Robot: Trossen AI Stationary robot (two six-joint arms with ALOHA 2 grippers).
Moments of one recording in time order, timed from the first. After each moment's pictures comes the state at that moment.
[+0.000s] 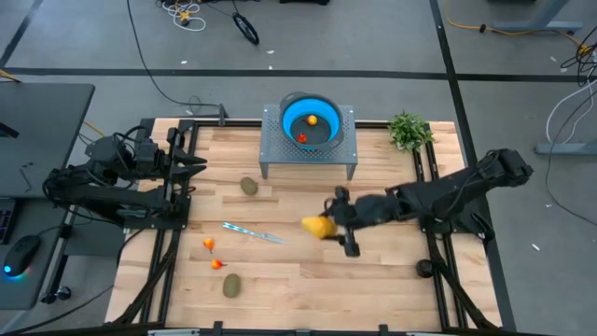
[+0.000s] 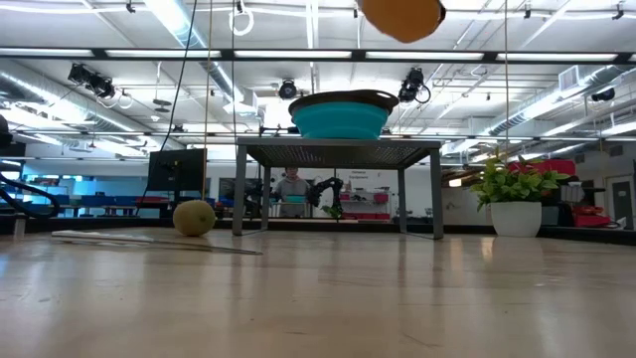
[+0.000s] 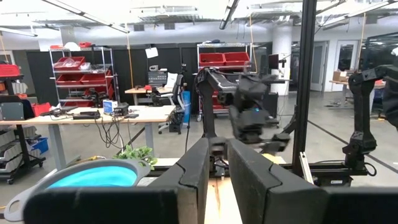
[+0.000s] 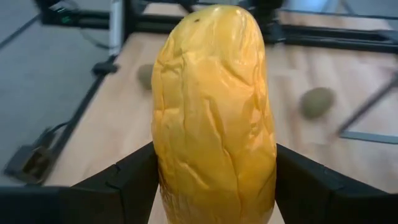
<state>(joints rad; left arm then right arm) 0.00 0.39 0.78 -0.22 -0.05 0.02 0.30 1.36 1.05 -0.24 0.14 0.09</state>
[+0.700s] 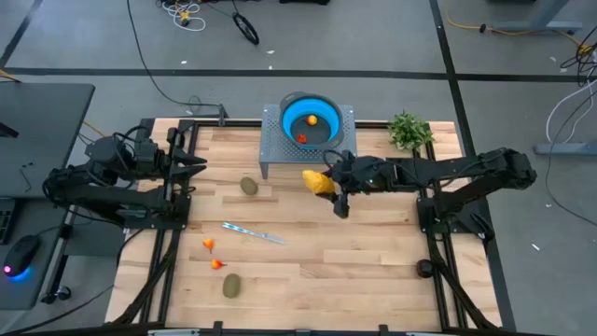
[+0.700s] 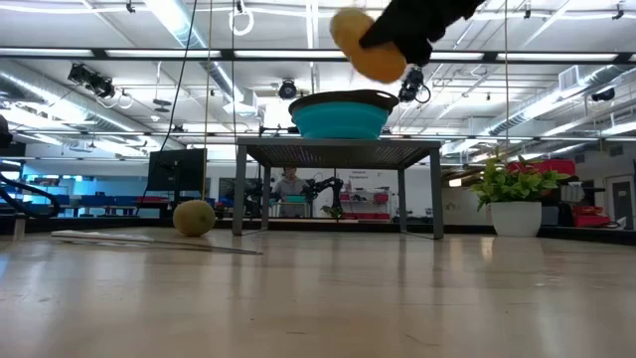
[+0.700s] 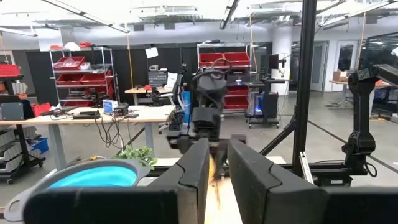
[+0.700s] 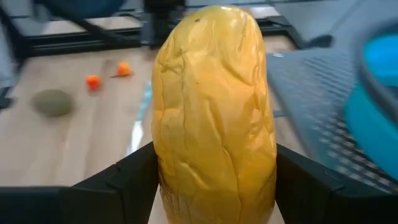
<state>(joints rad) 0.00 0.39 0.78 -0.22 -0.05 0.02 0.02 1.33 1.05 -0.28 0.18 0.10</state>
